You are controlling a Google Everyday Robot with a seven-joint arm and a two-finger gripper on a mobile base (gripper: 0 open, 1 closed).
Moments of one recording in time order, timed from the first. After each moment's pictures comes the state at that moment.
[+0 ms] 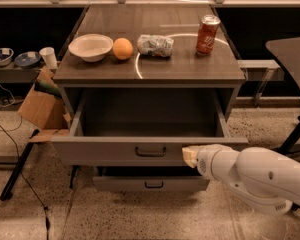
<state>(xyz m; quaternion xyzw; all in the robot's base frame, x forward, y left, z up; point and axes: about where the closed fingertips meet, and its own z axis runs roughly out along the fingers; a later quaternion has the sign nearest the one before) 0.506 -0.131 0.668 -0.13 0.89 0.15 0.41</state>
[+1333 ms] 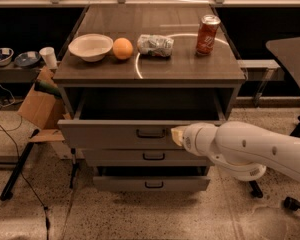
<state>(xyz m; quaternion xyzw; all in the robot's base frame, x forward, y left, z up) 0.574 -0.105 0.678 -0.16 0.88 0.14 0.43</state>
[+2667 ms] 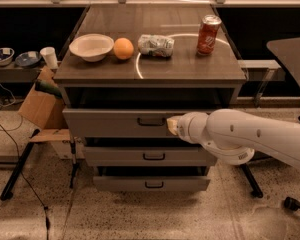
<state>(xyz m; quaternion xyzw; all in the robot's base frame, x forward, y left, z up) 0.616 -0.092 0.680 -0.18 0.87 0.13 0.44</state>
